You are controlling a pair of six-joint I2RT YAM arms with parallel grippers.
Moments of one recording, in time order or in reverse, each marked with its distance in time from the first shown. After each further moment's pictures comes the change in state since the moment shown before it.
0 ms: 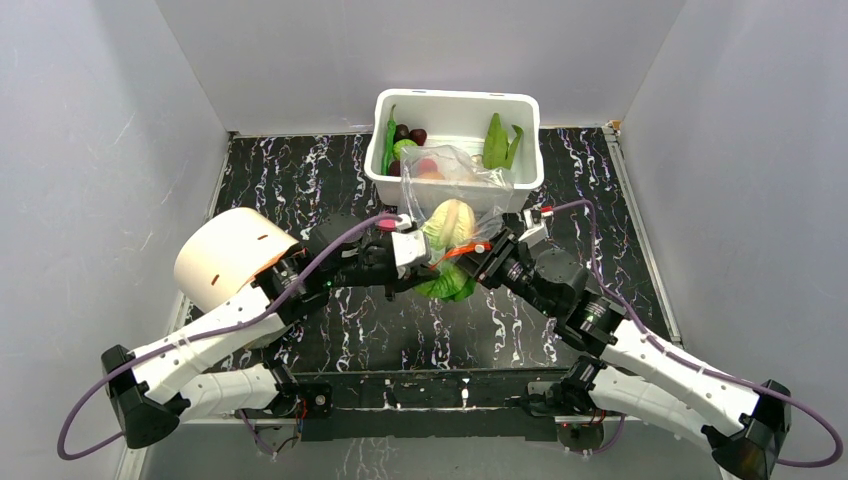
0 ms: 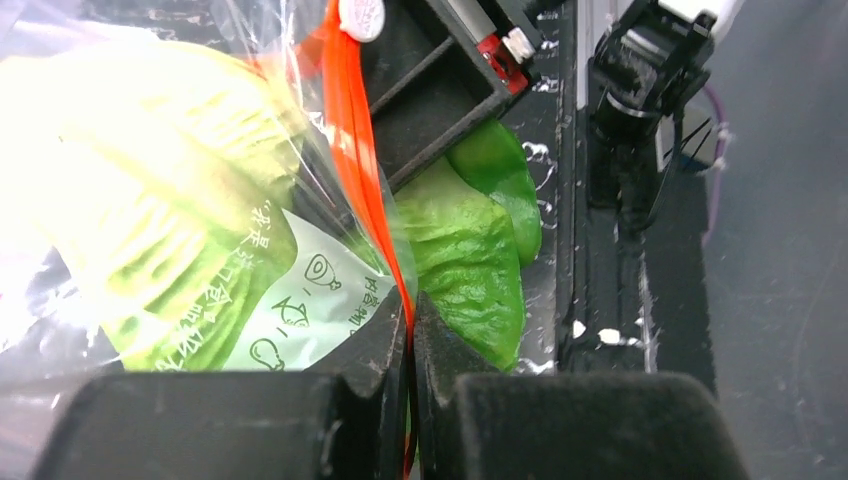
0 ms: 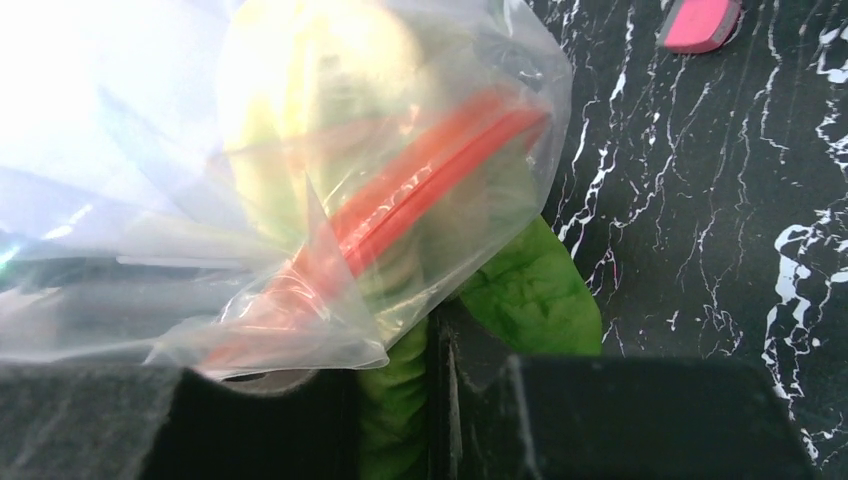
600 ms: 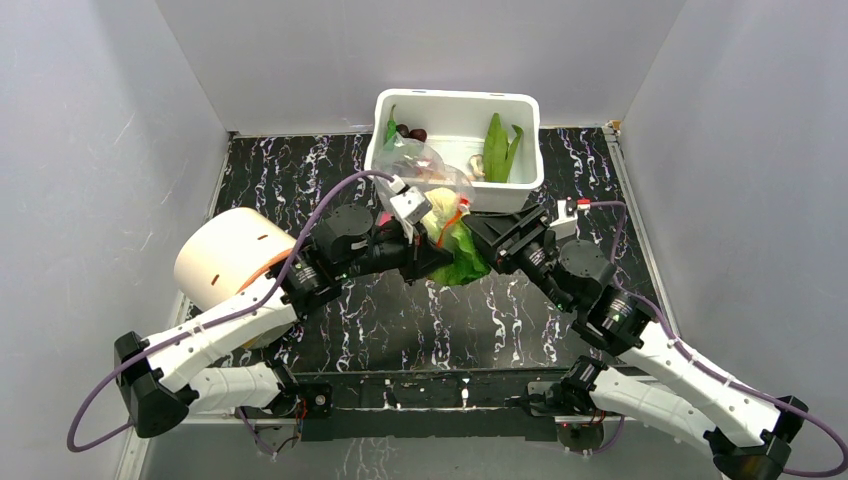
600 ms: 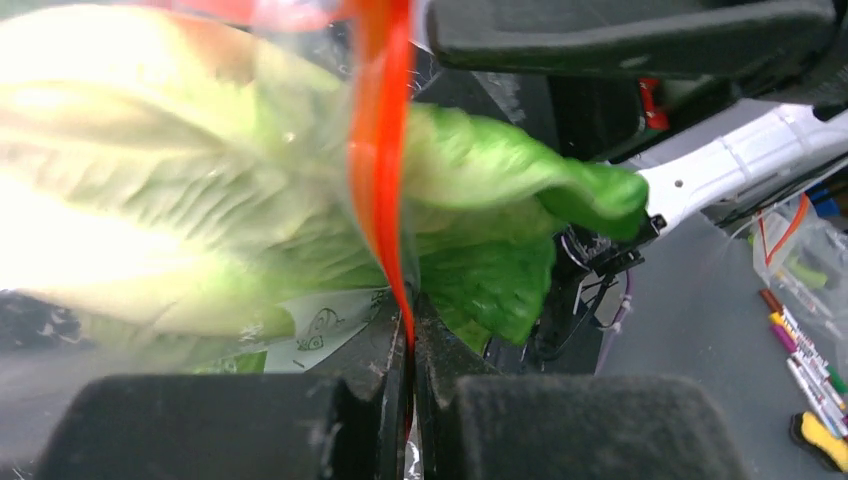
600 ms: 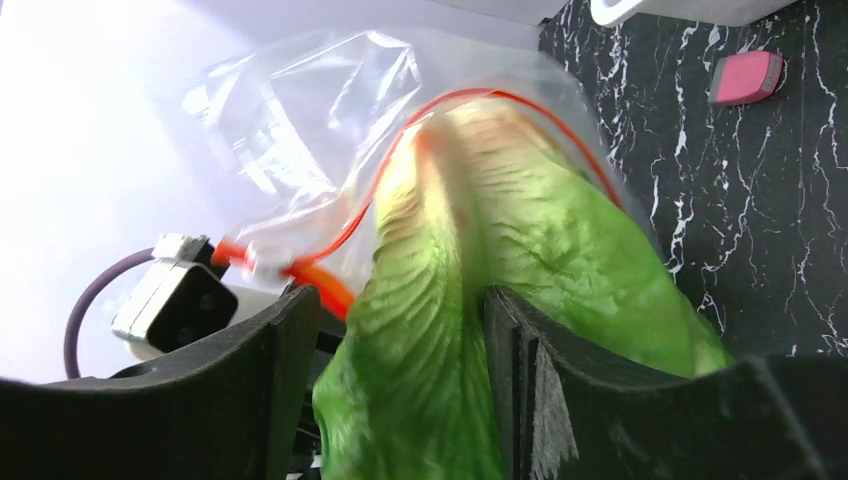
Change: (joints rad) left arm 0.004 0.082 0.035 0.161 -0.150 -0.520; right arm -0.007 -0.059 0.158 -0.172 0.176 0.217
